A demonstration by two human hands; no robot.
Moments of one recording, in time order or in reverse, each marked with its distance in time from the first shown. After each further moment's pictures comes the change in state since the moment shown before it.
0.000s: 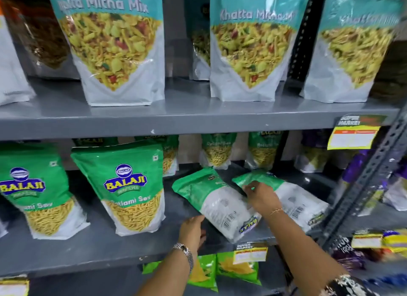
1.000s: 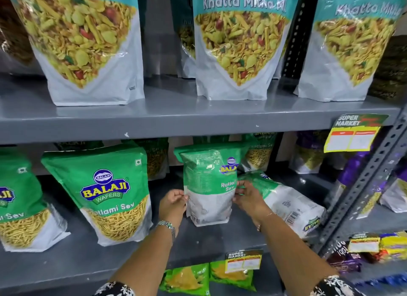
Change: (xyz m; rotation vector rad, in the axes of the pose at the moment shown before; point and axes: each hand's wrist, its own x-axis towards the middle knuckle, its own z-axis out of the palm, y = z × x) left_hand 0.049 0.052 0.006 0.225 0.066 0.424; right_hand 0.029 0.006 0.023 0.978 -0.264 0.088
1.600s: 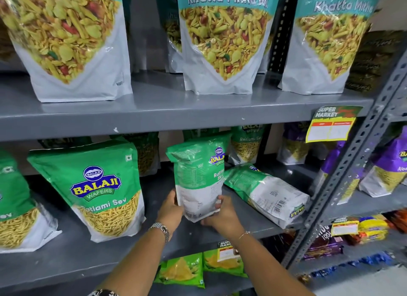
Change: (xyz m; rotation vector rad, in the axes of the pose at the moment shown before) left_hand -0.013 -0.020 0.001 0.259 -0.213 0.091; right_hand -0.041 0.052 0.042 -0.268 0.031 -0.041
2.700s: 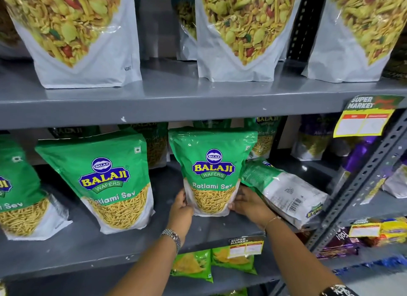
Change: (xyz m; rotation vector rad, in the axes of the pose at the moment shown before) left_hand -0.013 -0.010 0.007 -0.238 0.024 -0.064; right_hand 0.035 0.009 -0.049 0.020 -0.168 0.067
